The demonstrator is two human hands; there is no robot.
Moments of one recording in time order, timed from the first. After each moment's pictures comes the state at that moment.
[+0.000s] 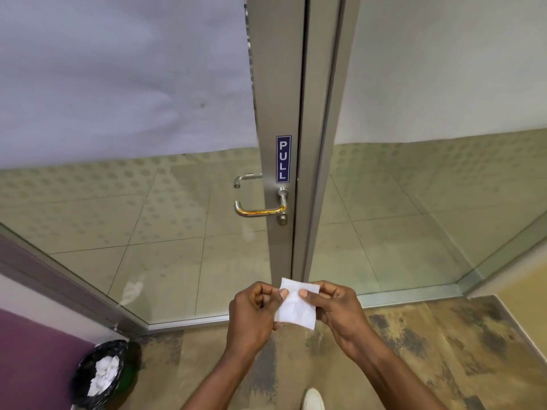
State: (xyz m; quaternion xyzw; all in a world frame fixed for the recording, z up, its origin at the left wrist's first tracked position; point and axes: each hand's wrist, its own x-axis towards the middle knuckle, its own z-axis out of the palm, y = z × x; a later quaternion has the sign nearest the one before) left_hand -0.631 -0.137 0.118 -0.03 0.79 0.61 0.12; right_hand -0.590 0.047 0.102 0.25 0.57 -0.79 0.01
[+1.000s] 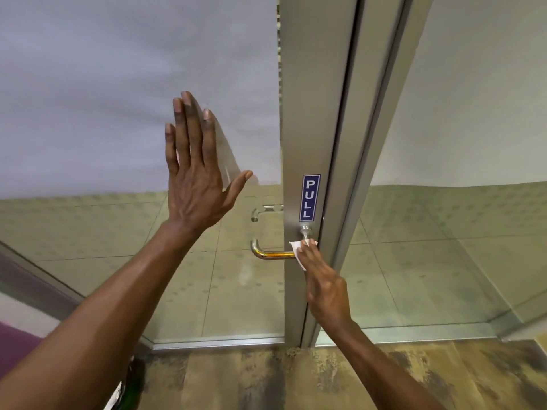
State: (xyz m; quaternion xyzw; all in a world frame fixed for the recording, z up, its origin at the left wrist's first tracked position) left_hand -0.922 -0.170 0.280 0.20 0.85 0.08 -0.48; right_hand -0.754 0.052 0.098 -0.05 0.89 -0.30 -0.33
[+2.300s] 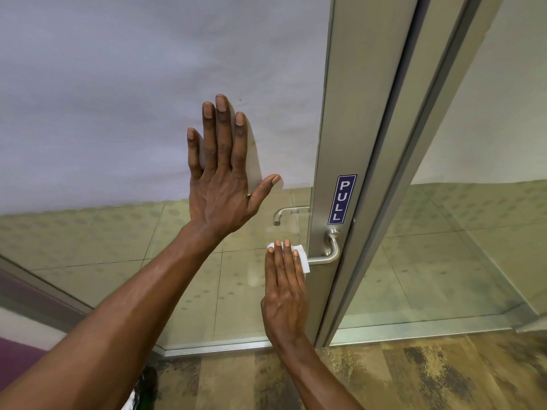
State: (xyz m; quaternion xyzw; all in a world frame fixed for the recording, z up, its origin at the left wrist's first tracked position) left_hand -0.953 -0.187 0.265 0.24 0.84 0.06 -0.48; right_hand -0.796 -0.108 0.105 0.07 0.93 -0.17 -0.31
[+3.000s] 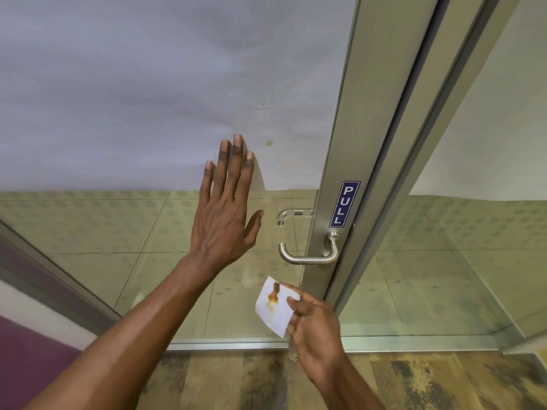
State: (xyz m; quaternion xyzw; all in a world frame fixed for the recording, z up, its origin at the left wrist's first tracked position) left_hand -0.889 -0.221 0.247 0.27 0.90 0.11 -0.33; right_hand -0.729 -0.074 0.156 0.31 0.43 -0.85 0.03
